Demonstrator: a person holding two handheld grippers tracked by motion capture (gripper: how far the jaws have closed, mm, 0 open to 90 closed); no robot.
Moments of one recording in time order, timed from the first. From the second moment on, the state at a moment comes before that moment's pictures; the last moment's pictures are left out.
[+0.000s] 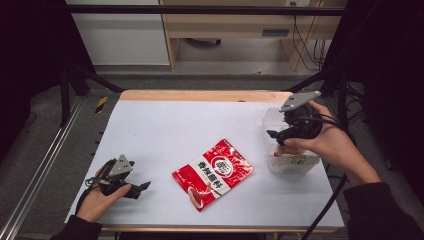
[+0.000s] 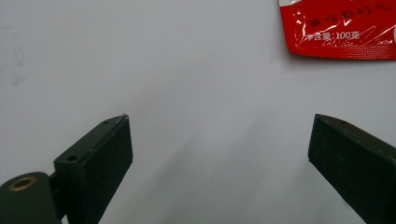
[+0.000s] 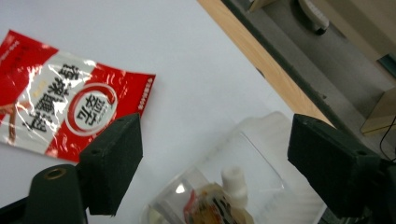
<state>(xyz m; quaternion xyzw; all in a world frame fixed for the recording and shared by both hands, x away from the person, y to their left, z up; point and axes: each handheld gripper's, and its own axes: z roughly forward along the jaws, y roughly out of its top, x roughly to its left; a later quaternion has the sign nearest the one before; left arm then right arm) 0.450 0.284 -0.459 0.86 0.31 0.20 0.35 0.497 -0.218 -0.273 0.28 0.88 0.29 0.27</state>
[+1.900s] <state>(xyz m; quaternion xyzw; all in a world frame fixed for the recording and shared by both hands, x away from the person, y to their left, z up) 0.447 0.256 -0.462 0.87 0.29 0.20 0.35 0.474 -0.139 -0.449 0.43 0.82 0.32 0.22</state>
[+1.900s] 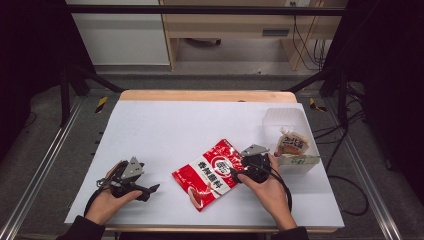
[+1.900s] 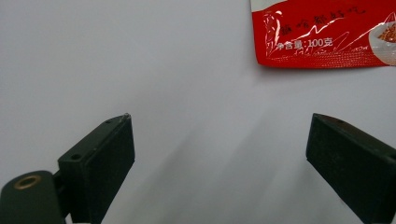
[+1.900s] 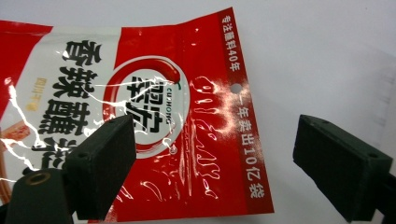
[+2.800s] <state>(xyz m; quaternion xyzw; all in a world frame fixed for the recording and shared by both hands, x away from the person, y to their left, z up) 0.445 0.252 -0.463 0.88 0.28 0.19 0.34 0.481 -0.143 -0.470 0.45 0.81 0.31 0.18</state>
